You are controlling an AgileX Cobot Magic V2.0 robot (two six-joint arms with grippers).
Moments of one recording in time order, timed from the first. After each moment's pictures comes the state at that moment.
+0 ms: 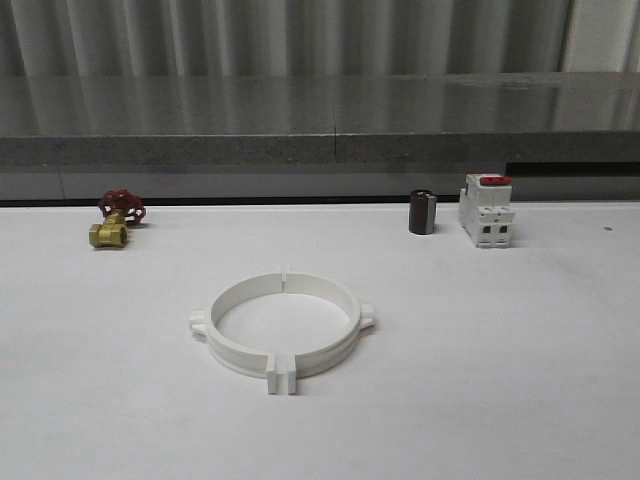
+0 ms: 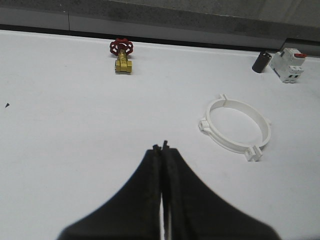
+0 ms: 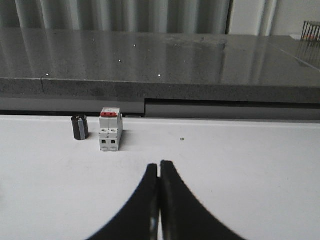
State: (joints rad) left arm -0.44 0.09 -0.48 0.15 0.86 -0.43; right arm -0.02 0.00 -0.08 -0.04 0.20 0.06
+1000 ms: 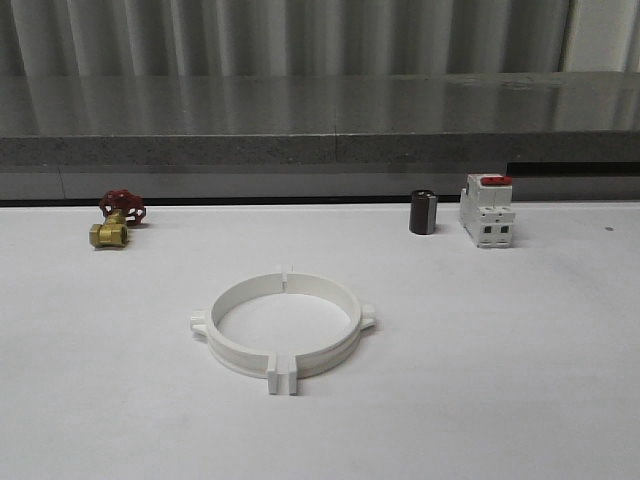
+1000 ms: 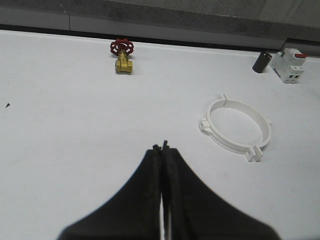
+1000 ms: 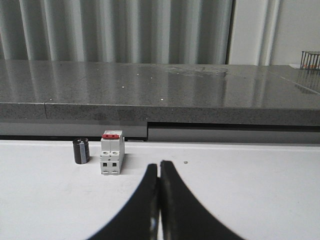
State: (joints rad) left arm -0.44 0.09 -0.48 0.15 0.86 -0.43; right arm -0.02 -0.01 0.03 -0.04 -0.01 0.06
